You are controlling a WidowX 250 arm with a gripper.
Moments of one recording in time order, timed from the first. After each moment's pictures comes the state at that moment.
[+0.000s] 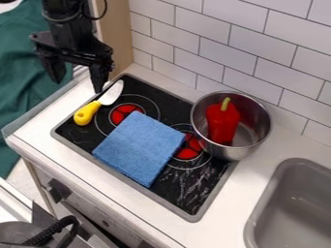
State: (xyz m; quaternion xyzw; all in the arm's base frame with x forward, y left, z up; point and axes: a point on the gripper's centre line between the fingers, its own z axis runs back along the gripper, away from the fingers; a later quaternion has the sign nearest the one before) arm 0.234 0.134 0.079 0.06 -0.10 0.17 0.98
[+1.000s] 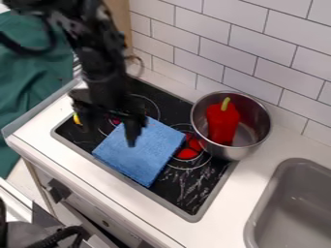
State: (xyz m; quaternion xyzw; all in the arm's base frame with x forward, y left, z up) arm 0.222 0.065 0.021 0.01 -0.06 0.13 0.99
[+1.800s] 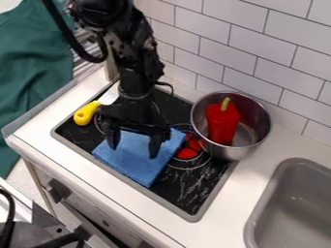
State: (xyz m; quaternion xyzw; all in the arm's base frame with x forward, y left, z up) arm 0.246 0.056 -0.018 0.03 -0.02 0.19 0.98
